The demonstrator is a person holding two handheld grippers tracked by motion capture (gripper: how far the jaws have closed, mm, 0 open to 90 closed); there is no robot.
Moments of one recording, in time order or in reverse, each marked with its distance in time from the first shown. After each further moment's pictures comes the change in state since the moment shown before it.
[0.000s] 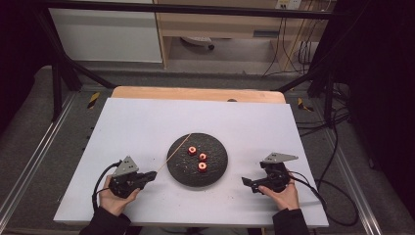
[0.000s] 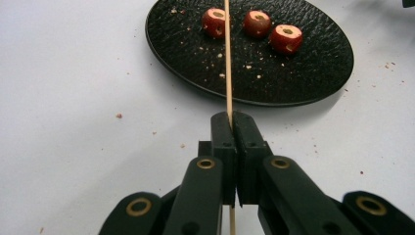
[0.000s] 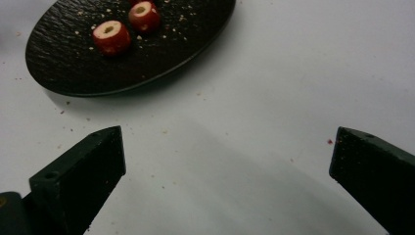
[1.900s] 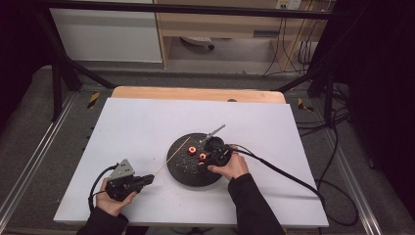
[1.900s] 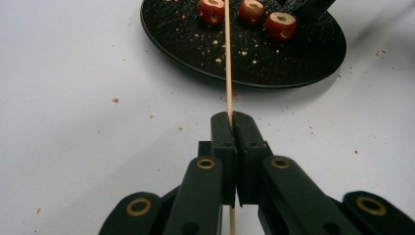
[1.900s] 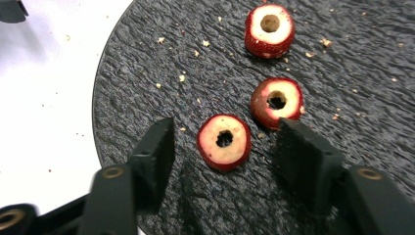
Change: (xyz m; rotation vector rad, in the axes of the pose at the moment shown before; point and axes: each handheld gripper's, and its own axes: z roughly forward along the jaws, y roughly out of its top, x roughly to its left) left arm 0.004 -0.011 -0.004 -0.001 -0.026 0.008; right arm 0.080 0.114 0.107 0.378 0.141 -0.150
